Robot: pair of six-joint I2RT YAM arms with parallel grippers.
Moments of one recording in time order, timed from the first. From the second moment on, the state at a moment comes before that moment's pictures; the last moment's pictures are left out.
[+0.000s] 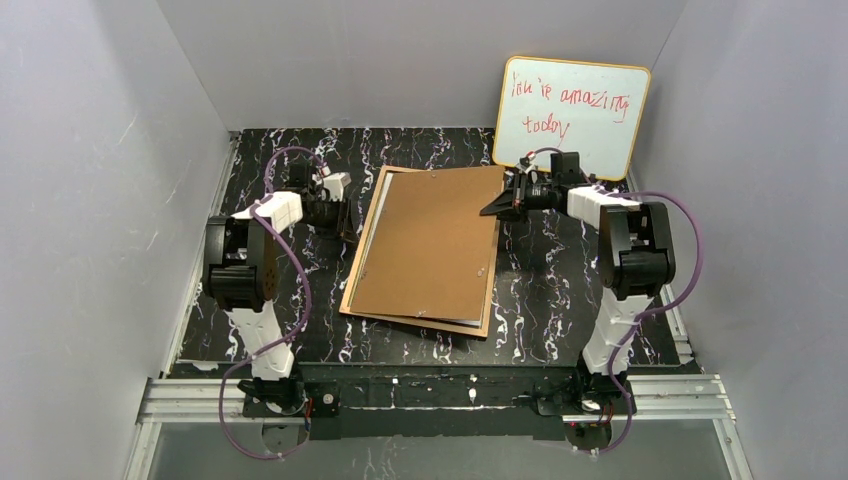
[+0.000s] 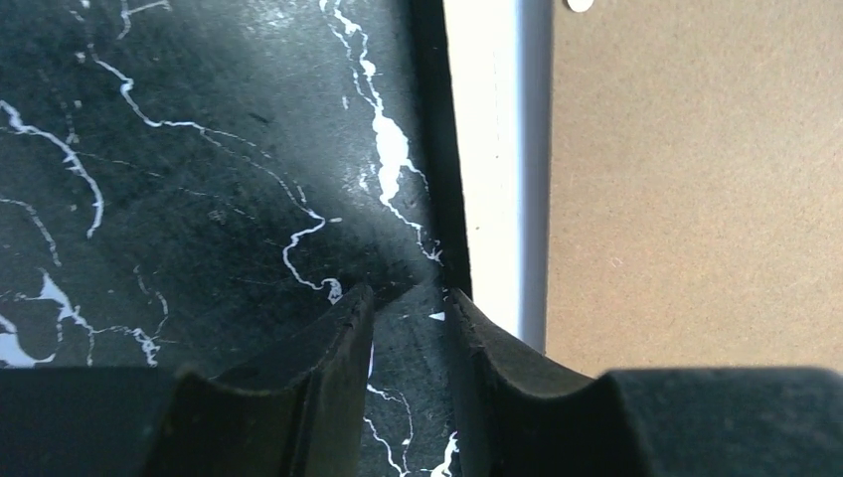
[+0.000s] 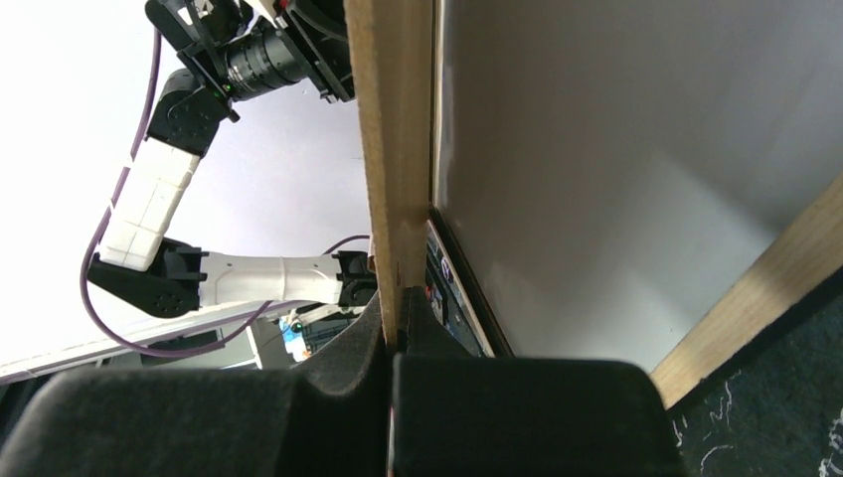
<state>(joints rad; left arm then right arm) -0.05 1.89 1.22 -0.49 0.51 0.09 0.10 1.95 1.22 -0.13 -1.17 0.75</state>
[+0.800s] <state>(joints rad) -0.09 1.94 1.28 -0.53 0.48 0.14 0.10 2.09 1.32 -0.10 -1.21 0.75</state>
